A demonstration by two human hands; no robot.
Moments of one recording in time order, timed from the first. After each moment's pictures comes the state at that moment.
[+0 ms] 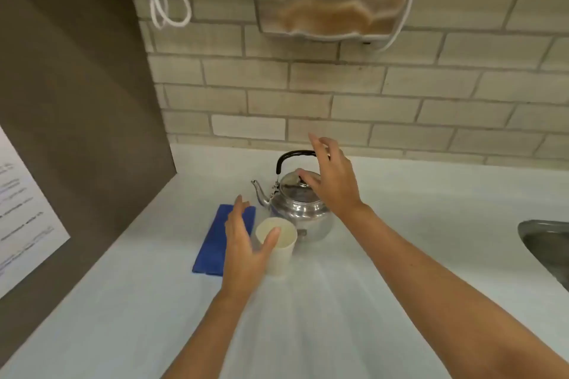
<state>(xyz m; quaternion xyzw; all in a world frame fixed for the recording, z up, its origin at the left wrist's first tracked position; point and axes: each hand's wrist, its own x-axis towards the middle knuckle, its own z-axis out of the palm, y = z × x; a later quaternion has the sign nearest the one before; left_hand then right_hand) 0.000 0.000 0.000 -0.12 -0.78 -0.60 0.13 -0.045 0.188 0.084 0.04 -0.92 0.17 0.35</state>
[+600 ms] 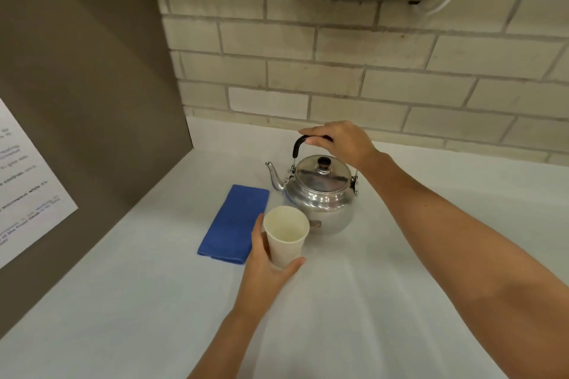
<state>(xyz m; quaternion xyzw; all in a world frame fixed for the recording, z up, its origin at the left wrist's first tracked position) 0.011 0.014 -0.051 -0.08 -0.78 -0.63 0.01 -0.124 0.214 0.100 0.14 -0.96 0.19 0.14</state>
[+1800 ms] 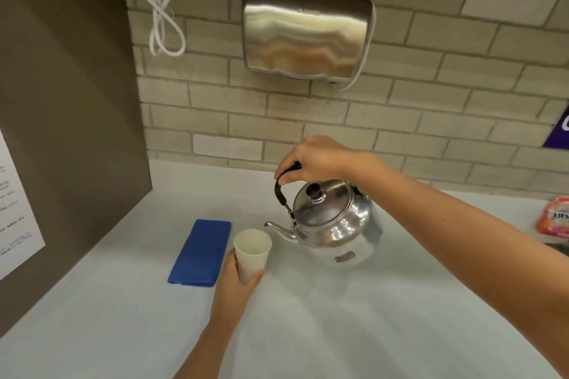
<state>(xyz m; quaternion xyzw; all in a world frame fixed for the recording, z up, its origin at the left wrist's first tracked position) 0.017 0.012 -0.046 -0.09 -0.79 -0.61 0.02 0.003 0.186 0.221 0.20 -0.98 -0.01 0.07</state>
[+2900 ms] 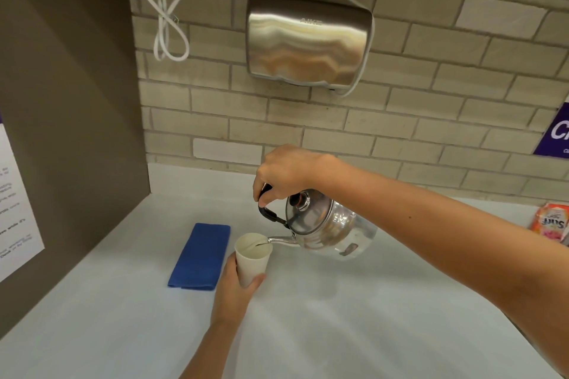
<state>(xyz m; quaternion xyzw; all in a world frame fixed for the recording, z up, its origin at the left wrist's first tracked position) 0.010 0.014 -0.055 -0.09 -0.78 -0.61 0.03 0.006 0.124 0.225 0.29 -0.93 -0.22 0.00</state>
